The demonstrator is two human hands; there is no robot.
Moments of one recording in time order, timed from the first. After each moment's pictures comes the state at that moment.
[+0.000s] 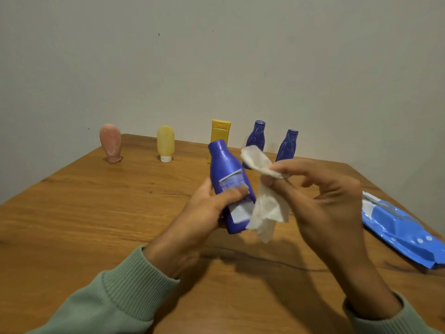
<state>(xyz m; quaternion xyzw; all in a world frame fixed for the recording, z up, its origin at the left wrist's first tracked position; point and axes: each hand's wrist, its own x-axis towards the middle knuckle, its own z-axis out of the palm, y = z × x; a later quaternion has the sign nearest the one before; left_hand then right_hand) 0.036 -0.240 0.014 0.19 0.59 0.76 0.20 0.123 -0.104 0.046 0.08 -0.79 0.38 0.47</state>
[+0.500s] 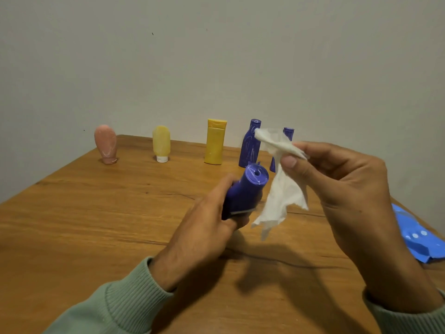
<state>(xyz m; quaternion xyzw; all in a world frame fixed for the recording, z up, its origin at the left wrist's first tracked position) 0.046 -0.243 0.005 0.37 0.78 0.51 0.00 0.139 -0.098 0.072 0.05 -0.72 0.58 0.38</state>
